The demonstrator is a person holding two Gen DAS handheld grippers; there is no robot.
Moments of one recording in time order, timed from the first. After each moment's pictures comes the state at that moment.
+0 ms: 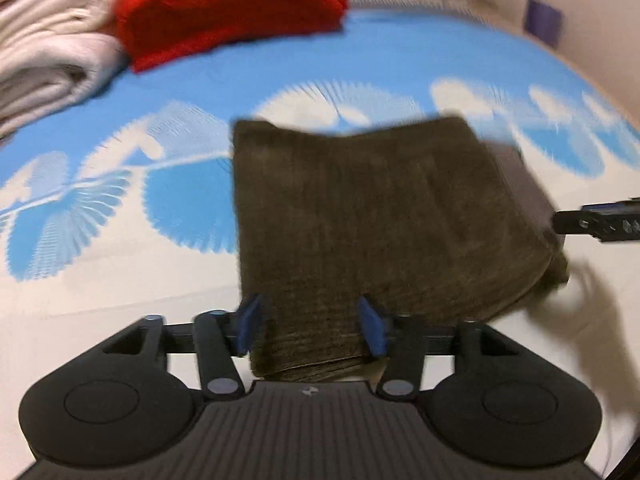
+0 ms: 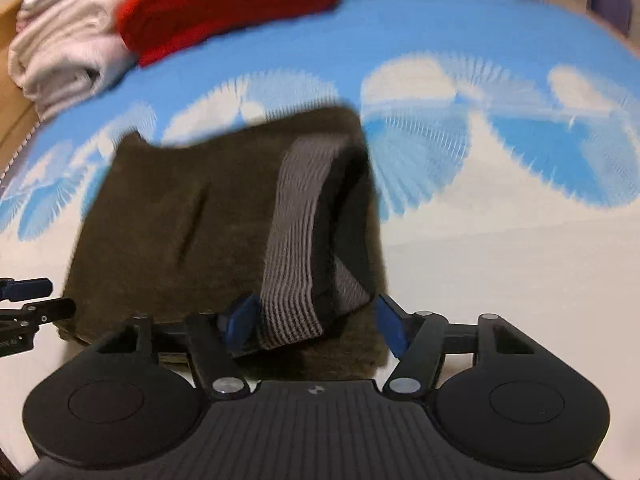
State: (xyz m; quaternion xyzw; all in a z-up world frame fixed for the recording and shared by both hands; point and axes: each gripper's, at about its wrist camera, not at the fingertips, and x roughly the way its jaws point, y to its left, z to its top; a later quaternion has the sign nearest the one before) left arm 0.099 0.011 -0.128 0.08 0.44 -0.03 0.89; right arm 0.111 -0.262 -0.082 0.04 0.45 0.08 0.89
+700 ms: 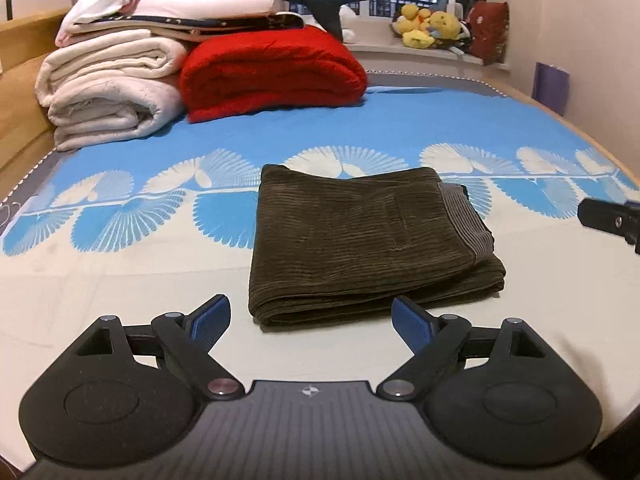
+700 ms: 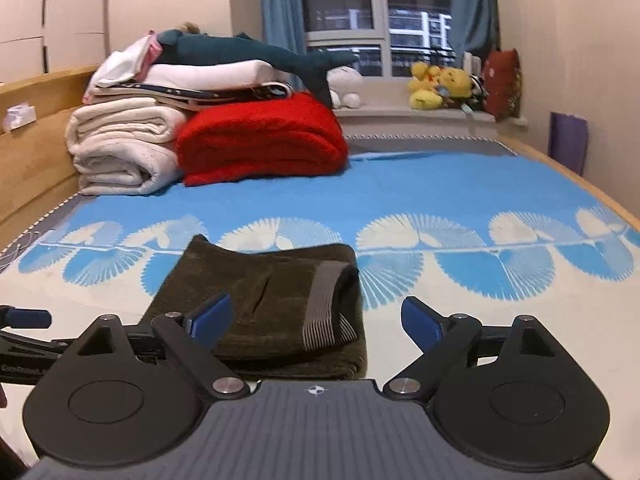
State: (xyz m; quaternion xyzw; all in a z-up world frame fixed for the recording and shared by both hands) left arm -0.040 -0.034 -0.077 0.06 0.35 0.02 0.93; right arm -0.055 -0.267 0.002 0.01 0.24 0.07 0.97
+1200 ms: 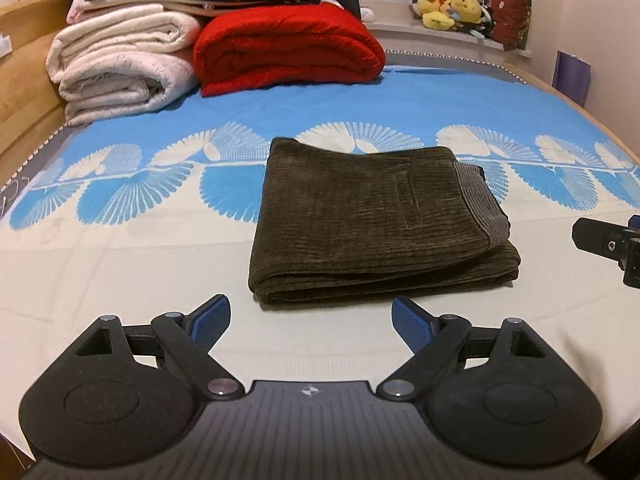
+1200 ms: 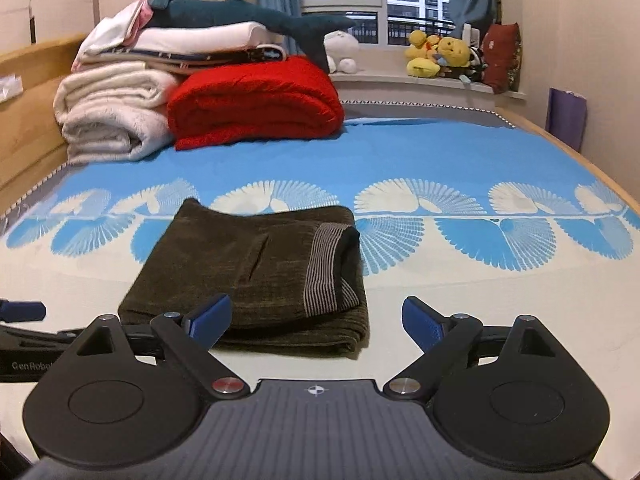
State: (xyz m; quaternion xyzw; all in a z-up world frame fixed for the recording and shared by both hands) left arm -0.027 -0.038 -0.097 0.05 0.38 0.05 0.92; right arm -0.044 -0.248 -0.021 -0.01 0.29 0.06 0.95
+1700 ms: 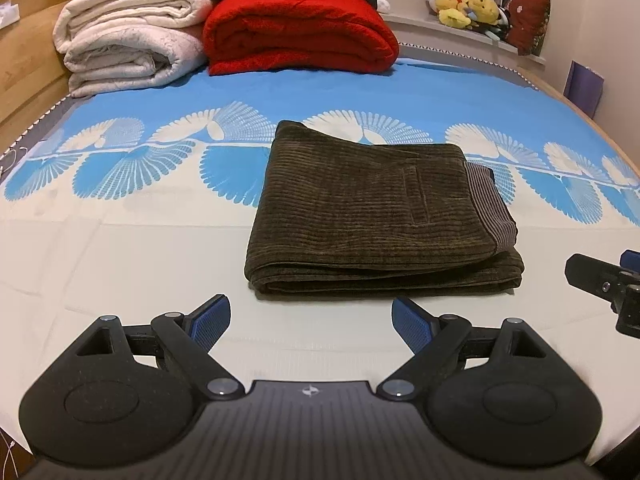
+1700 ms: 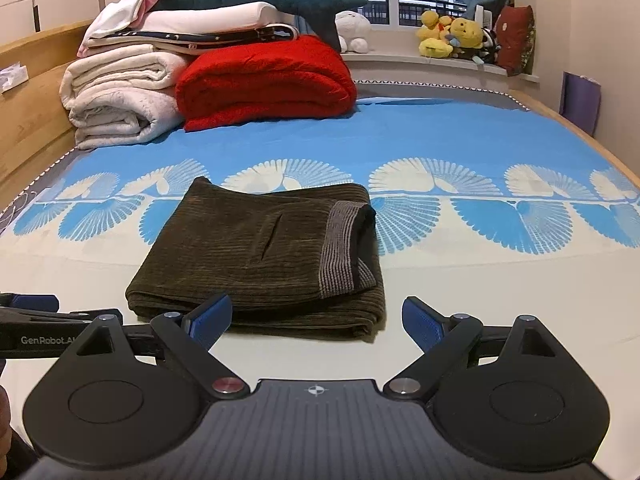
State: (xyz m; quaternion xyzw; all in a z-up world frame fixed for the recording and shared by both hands) left arm -0.017 -0.031 -0.102 0.01 0.40 0.06 0.91; right arm -0.036 -0.242 -0.032 0.00 0.32 0.08 0.94
